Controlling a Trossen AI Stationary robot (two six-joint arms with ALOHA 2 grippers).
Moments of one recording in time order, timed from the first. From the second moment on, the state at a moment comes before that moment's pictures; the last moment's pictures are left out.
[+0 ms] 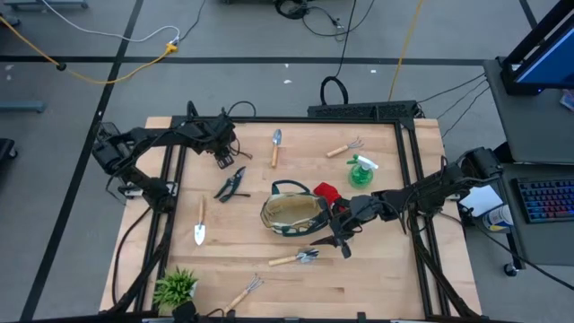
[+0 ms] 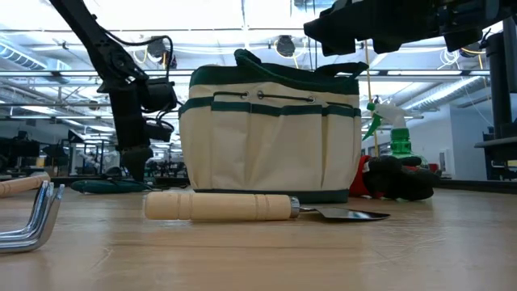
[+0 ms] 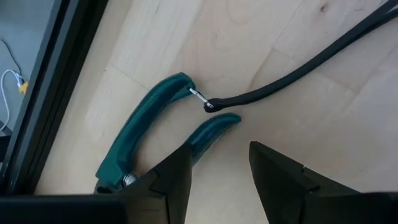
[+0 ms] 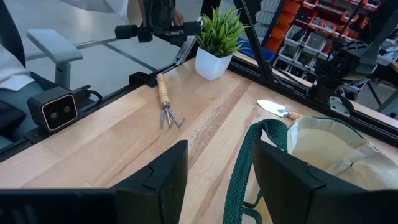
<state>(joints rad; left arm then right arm) 0.78 1.53 0.71 -0.39 -0.23 0.31 0.28 1.44 0.62 0.57 -0.13 -0.27</state>
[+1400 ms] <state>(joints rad) 0.86 1.53 0.71 -0.31 -0.14 0.32 0.28 1.44 0.62 0.56 -0.13 -0.27</state>
